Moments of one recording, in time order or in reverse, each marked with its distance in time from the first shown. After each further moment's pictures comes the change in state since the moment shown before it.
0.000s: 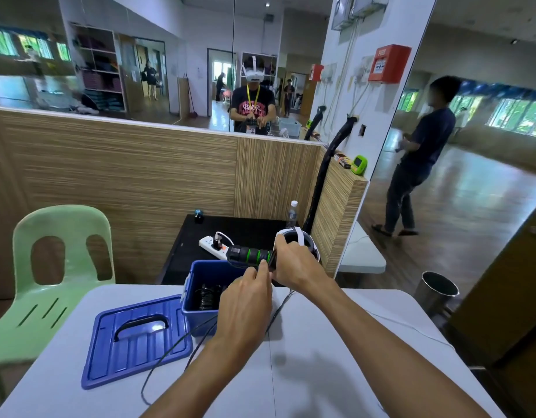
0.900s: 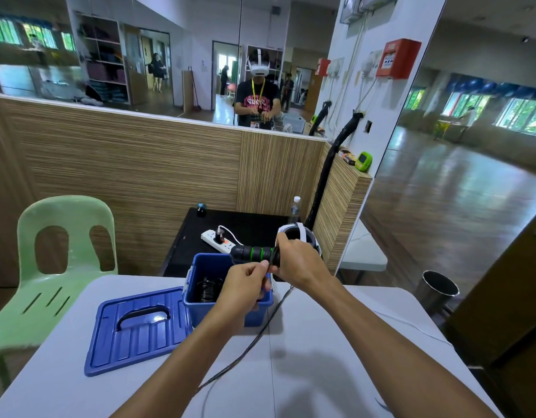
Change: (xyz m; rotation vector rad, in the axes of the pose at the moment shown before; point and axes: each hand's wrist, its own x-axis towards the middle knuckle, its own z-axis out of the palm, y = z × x) left_hand 0.017 -0.008 -0.013 -1.164 -0.365 -0.648; right_hand -0.005 0.003 0.006 -0.071 0.071 -0.098
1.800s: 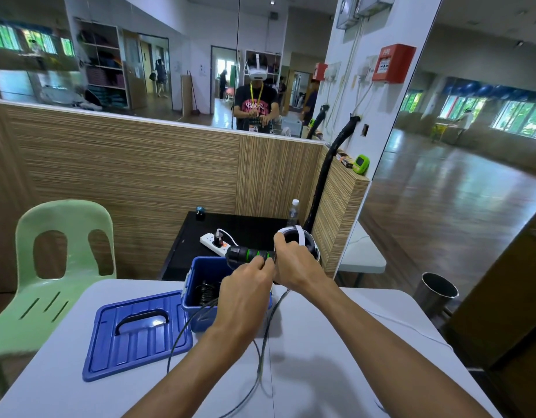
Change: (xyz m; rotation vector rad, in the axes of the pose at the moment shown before) left_hand -0.001 -0.013 0.006 1.197 0.338 0.790; right_hand -0.001 -0.005 -0.005 0.096 -0.047 0.020
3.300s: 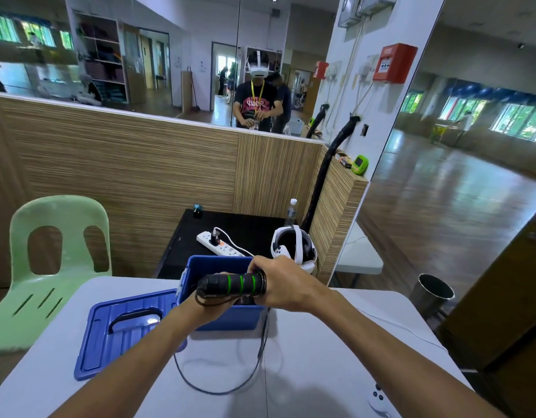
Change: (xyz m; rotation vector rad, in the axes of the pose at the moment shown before) left_hand 0.000 -0.091 0.048 -0.686 -0.508 -0.206; right_hand -0.021 -0.004 -0.005 0.215 -0.160 -0.232
